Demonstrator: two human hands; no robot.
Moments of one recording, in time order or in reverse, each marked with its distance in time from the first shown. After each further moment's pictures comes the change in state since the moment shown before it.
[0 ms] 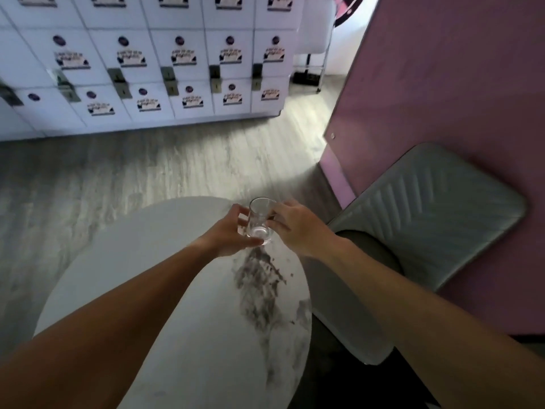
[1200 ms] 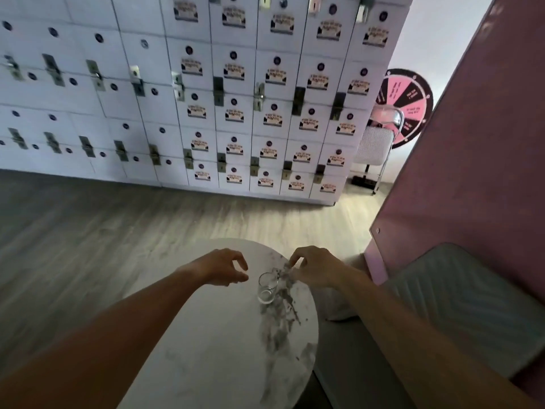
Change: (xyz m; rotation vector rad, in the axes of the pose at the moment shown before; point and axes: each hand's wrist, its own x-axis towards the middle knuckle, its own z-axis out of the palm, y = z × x) left_hand -0.190 0.032 -0.023 0.392 0.231 -0.177; right_hand -0.085 -0.076 -0.058 -0.051 -0.268 -0.031
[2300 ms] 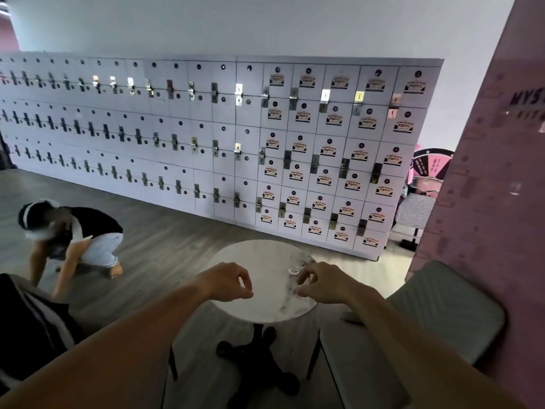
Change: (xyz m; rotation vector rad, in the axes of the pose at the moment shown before) left_hand -0.493 0.135 0.191 0.068 0.365 -0.101; right_hand -0.463 0.014 0.066 -0.109 0.066 -0.364
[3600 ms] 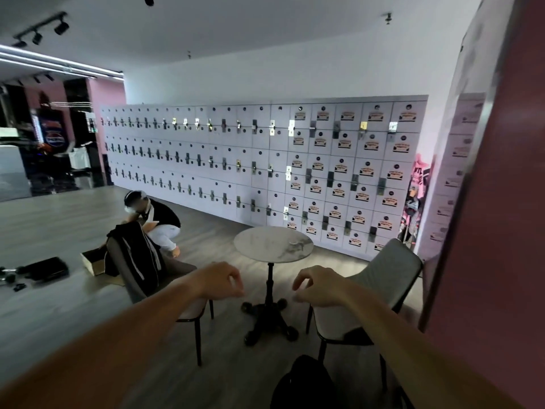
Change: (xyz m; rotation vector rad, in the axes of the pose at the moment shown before) left_hand -0.531 0.304 0.198 0.064 0.200 -0.125; right_hand -0.597 0.079 0.002 -0.008 -0.084 -0.216
